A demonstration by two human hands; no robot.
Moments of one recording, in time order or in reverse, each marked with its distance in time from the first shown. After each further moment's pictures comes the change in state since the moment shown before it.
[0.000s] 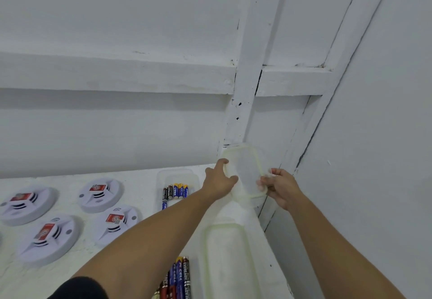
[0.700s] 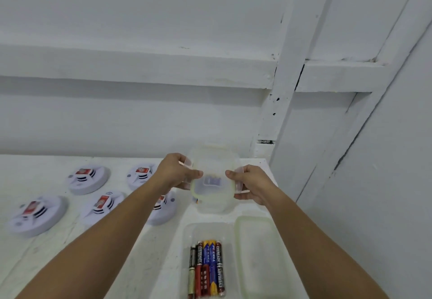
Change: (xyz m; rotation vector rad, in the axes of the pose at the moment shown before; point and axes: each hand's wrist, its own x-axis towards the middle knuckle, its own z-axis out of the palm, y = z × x) left_hand -0.076 -0.053 -0.157 -0.289 0.202 -0.226; right_hand -0.043 0.030 0.128 -0.339 -0.398 0.063
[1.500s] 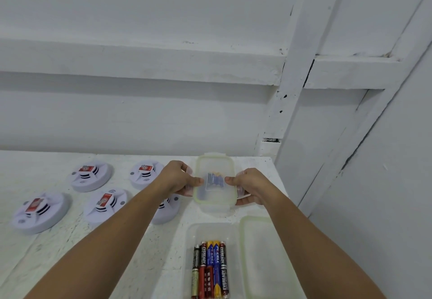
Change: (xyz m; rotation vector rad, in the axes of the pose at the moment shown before) left_hand 0.005 -0.015 -0.003 0.068 -0.032 -0.131; right_hand 0.005 -0.003 0.016 -0.171 -0.012 0.111
